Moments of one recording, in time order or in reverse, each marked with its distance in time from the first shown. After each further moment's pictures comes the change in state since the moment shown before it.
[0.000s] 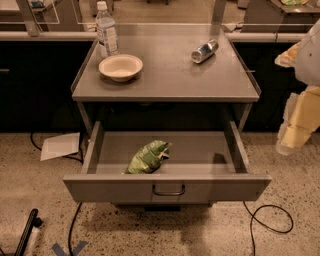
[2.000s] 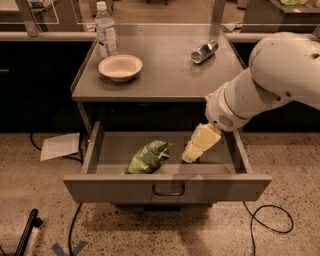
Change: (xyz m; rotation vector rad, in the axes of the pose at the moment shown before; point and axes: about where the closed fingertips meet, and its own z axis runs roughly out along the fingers) arm -0.101 -0.012 0.174 -0.018 -0.298 0.151
